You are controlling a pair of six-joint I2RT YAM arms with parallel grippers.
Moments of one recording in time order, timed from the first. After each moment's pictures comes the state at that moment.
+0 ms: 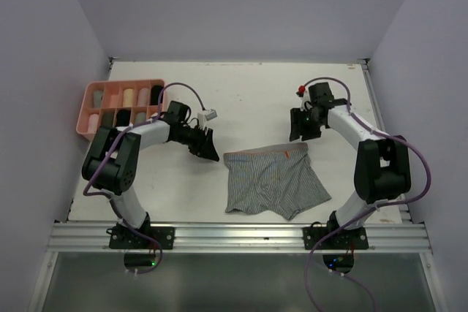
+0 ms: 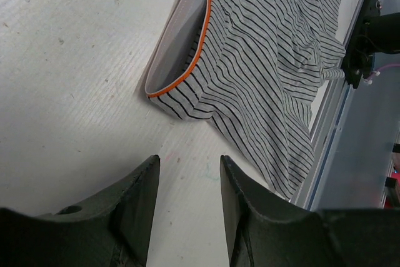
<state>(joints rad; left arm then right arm) -0.29 1.77 0.94 -0.32 0.91 0.11 0.14 1.67 1.15 -0.63 -0.23 0.11</state>
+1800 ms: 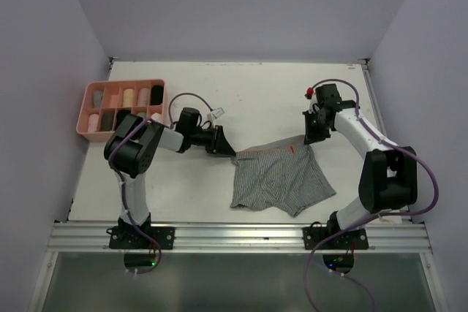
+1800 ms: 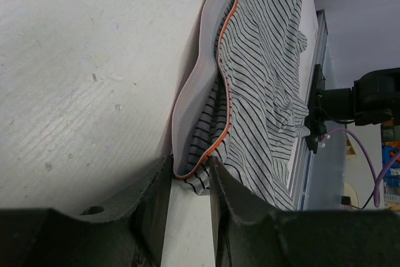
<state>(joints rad) -0.37 1.99 0.86 0.40 0.97 -0.41 0.13 1.57 1.13 -0.75 -0.10 0.10</state>
